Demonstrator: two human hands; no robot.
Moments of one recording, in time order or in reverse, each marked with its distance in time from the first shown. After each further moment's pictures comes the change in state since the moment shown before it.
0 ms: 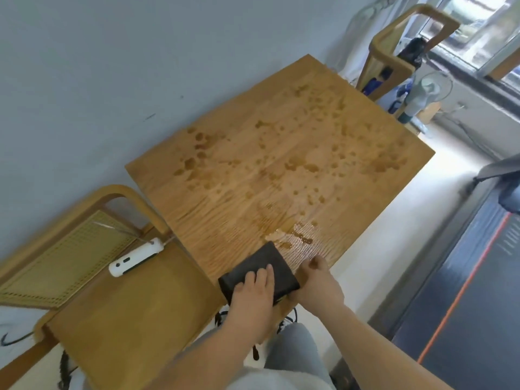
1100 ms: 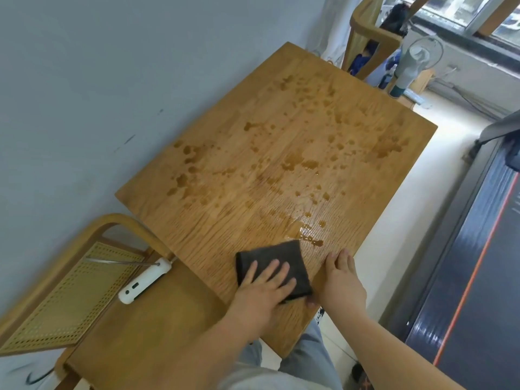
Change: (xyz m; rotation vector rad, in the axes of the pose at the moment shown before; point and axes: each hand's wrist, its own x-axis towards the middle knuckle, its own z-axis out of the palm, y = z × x) left_hand 0.028 -0.059 -0.025 -0.038 -0.052 0.415; right_hand 0.008 0.000 0.004 -0.096 0.151 0.120
